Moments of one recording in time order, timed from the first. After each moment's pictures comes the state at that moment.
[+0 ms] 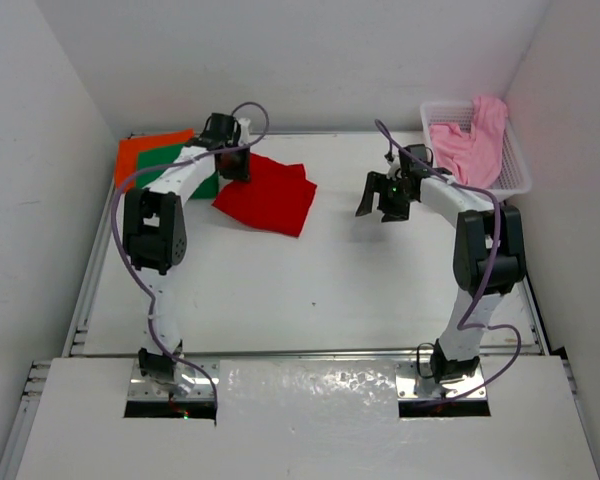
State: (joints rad) left arm -0.19 2.15 1.79 -0.57 0.16 -0.07; right arm 0.12 1.90 1.31 -0.47 -0.35 0.28
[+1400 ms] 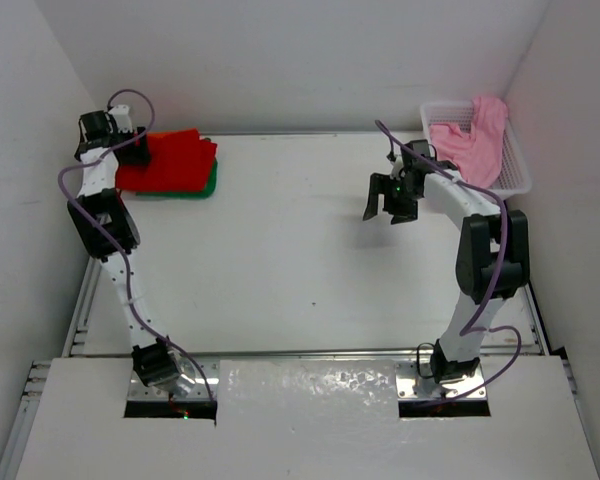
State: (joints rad) left arm 0.39 2.55 2.33 -0.52 0.32 0.26; right arm 0.12 1.86 1.36 -0.64 -0.27 0.21
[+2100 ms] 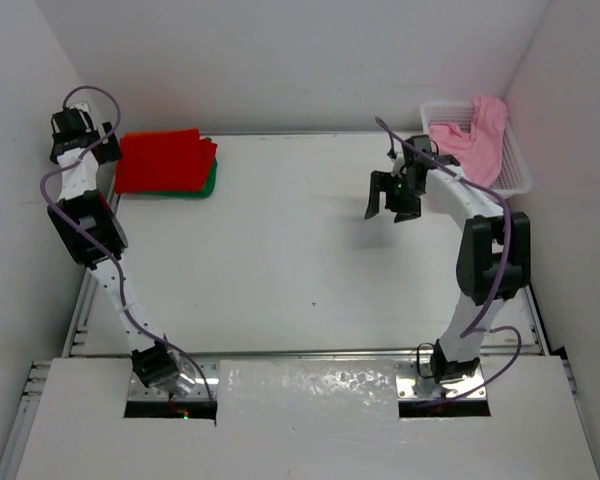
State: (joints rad) left arm 0.47 2.42 2.19 -0.41 -0.05 0.07; right arm 0.12 1.85 1.37 -0.70 -0.26 0.19
